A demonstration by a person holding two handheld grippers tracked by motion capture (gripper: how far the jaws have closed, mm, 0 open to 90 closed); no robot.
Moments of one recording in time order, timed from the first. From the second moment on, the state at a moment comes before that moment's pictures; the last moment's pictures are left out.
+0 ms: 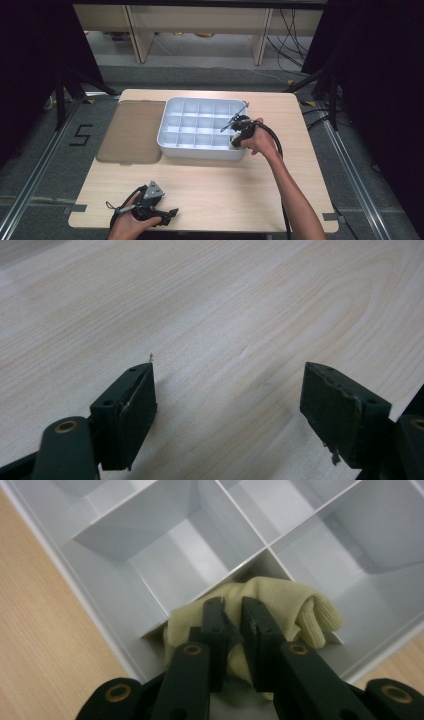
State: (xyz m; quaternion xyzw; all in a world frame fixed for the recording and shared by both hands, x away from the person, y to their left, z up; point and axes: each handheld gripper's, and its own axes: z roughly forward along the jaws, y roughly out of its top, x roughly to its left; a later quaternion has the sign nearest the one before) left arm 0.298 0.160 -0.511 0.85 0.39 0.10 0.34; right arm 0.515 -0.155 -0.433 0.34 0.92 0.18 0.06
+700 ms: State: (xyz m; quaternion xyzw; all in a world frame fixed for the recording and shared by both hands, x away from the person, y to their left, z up) left arm 0.298 0.160 -0.510 0.85 0.39 0.10 0.34; right arm 0.512 -0.169 -0.410 0.35 0.91 0.23 0.07
